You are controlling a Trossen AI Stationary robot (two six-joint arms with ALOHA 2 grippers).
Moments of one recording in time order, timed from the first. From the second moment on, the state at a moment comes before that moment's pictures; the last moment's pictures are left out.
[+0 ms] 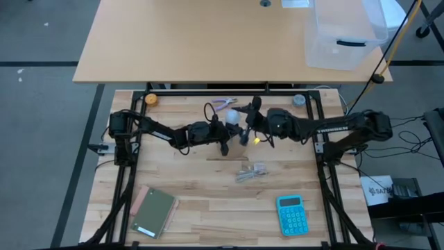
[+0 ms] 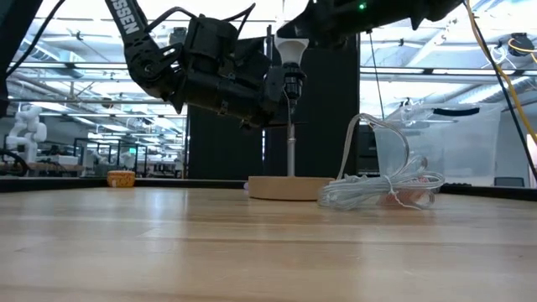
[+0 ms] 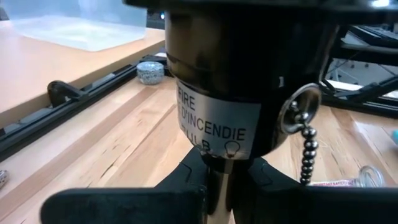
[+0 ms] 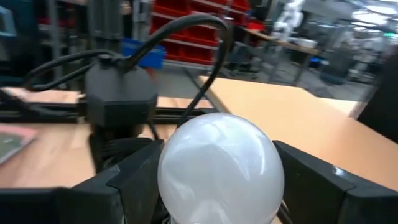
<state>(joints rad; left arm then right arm) 0.16 1.91 0.80 0.86 -0.07 -0.11 -0.11 1.36 0.88 0.40 0.25 -0.17</state>
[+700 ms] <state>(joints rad) 0.18 1.91 0.80 0.86 0.24 0.03 -0.21 1.36 0.88 0.42 -0.22 -0.23</state>
